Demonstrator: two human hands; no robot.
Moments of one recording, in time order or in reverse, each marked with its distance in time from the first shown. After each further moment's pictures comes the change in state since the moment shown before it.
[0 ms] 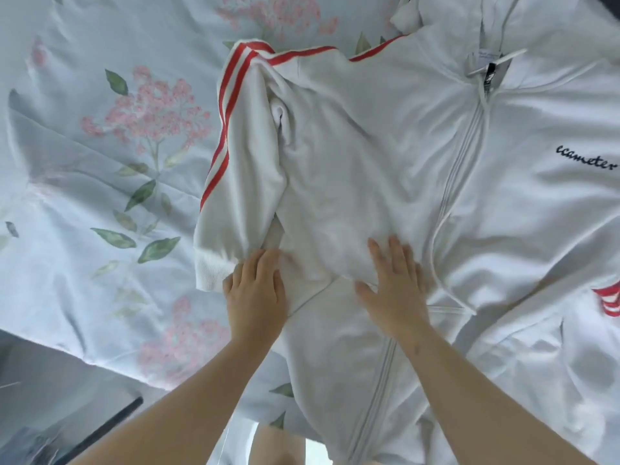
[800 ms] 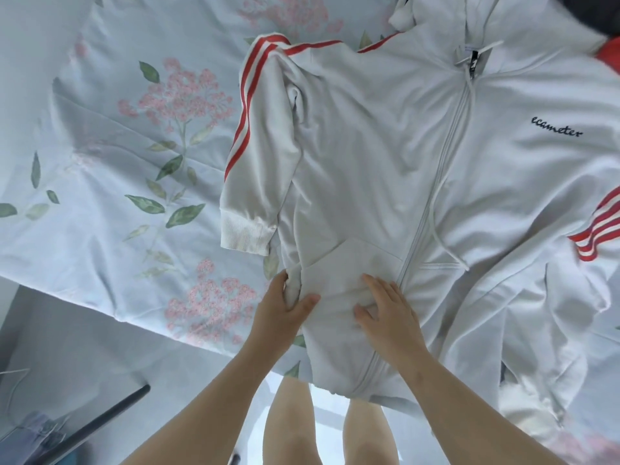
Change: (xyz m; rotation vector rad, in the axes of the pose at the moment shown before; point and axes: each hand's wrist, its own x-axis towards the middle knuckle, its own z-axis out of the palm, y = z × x) left_hand -0.084 -0.012 -0.020 -0.741 -0.339 -0.323; right_hand -0.099 0.001 0.047 0.216 -0.086 0.039
